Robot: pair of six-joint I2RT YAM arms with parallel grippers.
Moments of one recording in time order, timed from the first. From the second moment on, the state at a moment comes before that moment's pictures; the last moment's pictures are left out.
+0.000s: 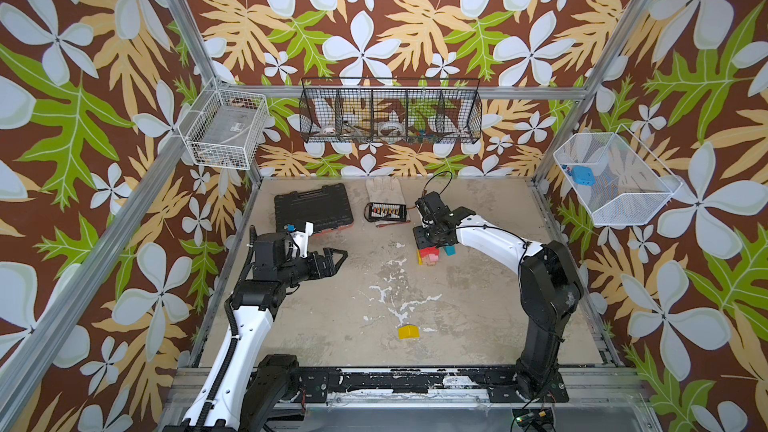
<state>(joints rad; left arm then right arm) -0.02 0.88 0.71 -0.46 0.64 -0.39 0.56 1.90 1.48 -0.67 0.15 0.27</state>
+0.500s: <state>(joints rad) -0.02 0.88 0.71 -0.46 0.63 -0.39 0.56 1.89 1.46 -0.67 0.15 0.27</state>
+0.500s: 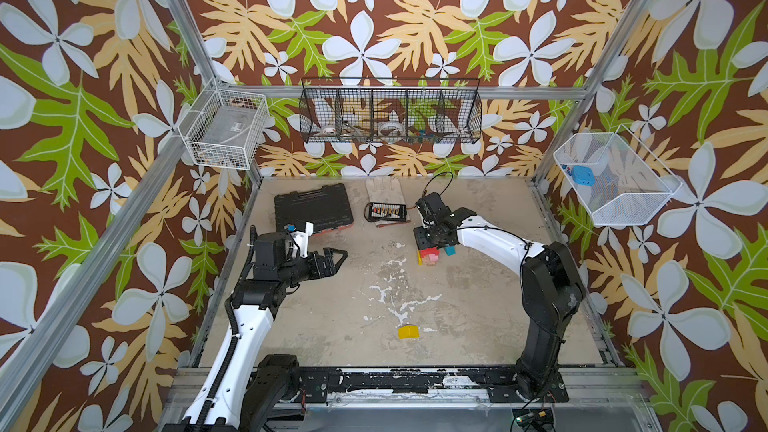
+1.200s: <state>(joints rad) -0.02 0.89 0.71 -0.46 0.63 -0.39 0.56 1.87 1.46 -0.67 0.16 0.27</state>
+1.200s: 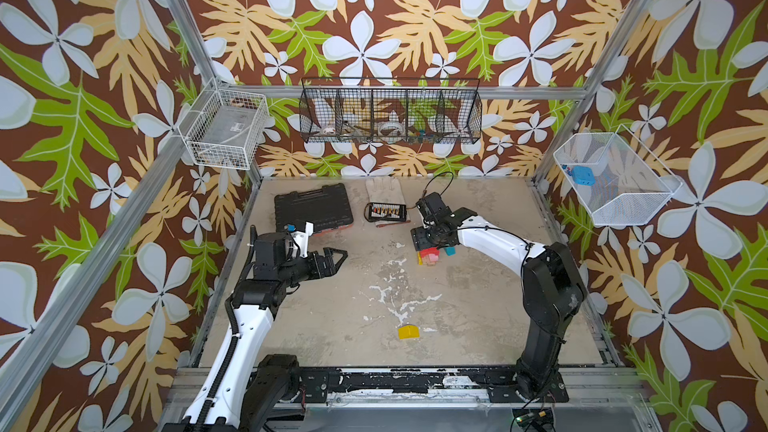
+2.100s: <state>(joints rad) -0.02 0.89 0.71 -0.47 0.63 -0.39 0.25 1.70 1.07 -0.36 -0.01 0.38</state>
